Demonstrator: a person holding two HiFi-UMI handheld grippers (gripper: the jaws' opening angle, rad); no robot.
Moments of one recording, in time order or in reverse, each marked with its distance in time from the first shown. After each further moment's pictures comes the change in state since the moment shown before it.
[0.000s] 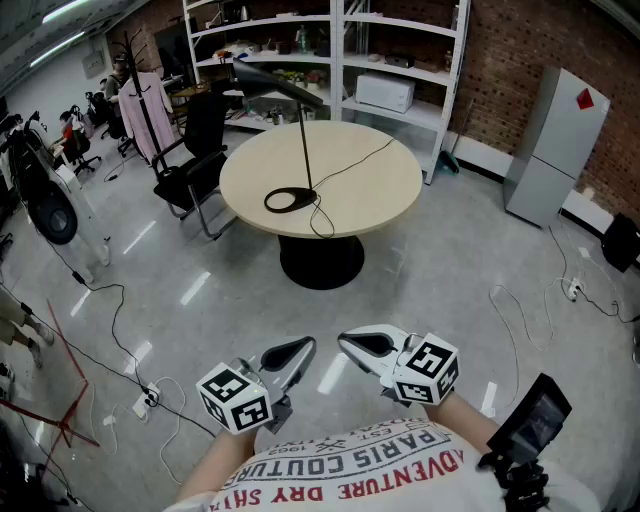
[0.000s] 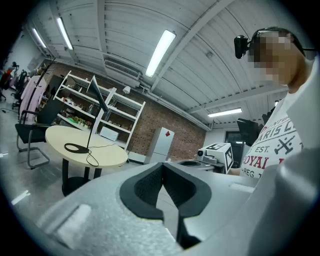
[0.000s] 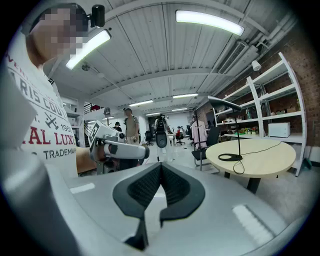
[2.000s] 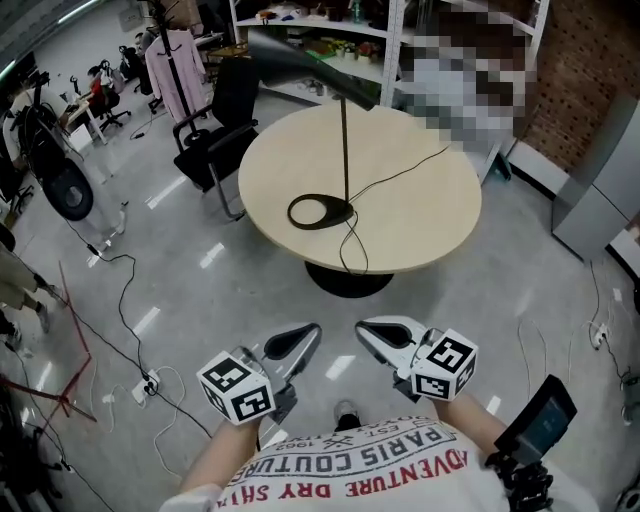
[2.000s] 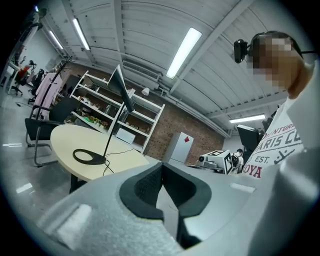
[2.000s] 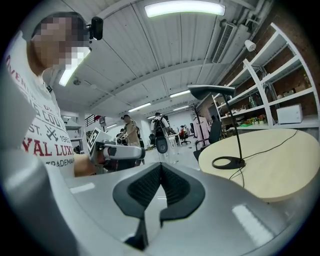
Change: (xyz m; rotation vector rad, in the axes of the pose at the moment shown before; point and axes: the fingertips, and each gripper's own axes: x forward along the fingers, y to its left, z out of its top) left arm 0.108 0.172 0.056 -0.090 -0.041 0.161; right arm 0.085 -0.201 0.029 0.105 -0.017 0.115
